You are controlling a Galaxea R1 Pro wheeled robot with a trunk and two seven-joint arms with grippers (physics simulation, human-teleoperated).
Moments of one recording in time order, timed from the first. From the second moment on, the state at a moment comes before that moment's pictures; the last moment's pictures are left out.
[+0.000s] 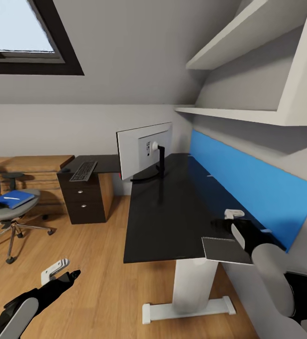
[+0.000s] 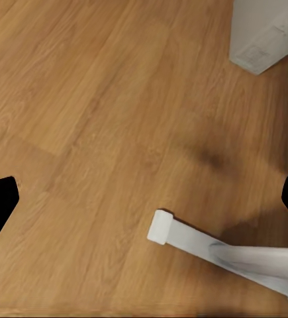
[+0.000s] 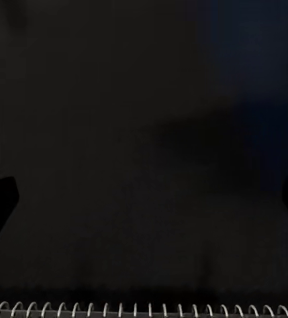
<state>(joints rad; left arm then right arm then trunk) -0.13 0.32 -0.08 -1.39 1.02 0.49 0.42 -0.99 -0.14 -0.16 -0.33 0.10 0.35 0.09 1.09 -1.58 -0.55</state>
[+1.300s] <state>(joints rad) -0.13 0.32 -0.08 -1.36 1.02 0.48 0.42 -0.53 -0.06 -0.21 -1.41 -0.14 0.70 0.10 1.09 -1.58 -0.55</state>
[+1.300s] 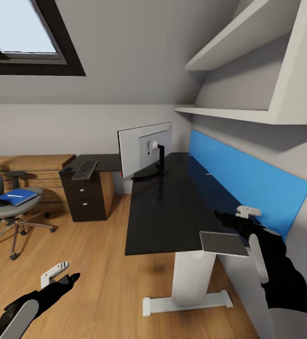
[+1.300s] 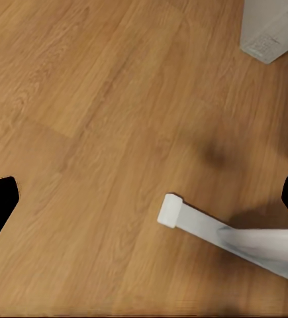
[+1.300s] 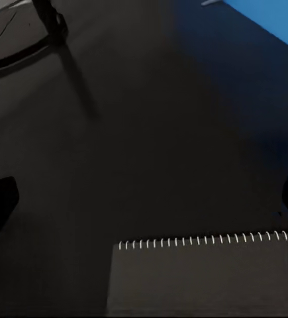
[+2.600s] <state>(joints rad) -0.13 0.32 -0.09 -1.41 1.01 0.48 0.42 -0.53 -0.06 -0.26 -1.36 -0.36 0.70 0.10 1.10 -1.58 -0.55</state>
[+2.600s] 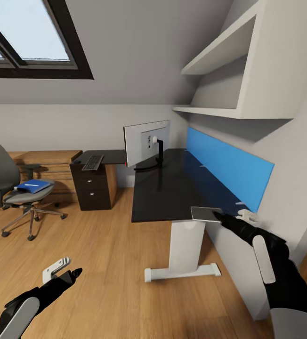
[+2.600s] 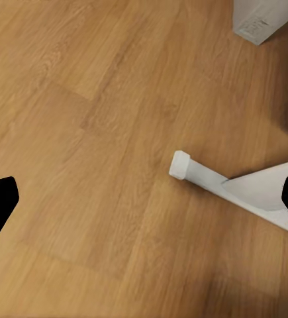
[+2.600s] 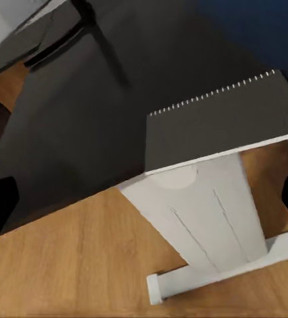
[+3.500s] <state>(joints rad) -0.13 0.31 -0.09 -1.41 1.01 0.48 0.42 -0.53 -0.08 -0.56 -1.08 -0.67 0.67 0.09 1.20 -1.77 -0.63</state>
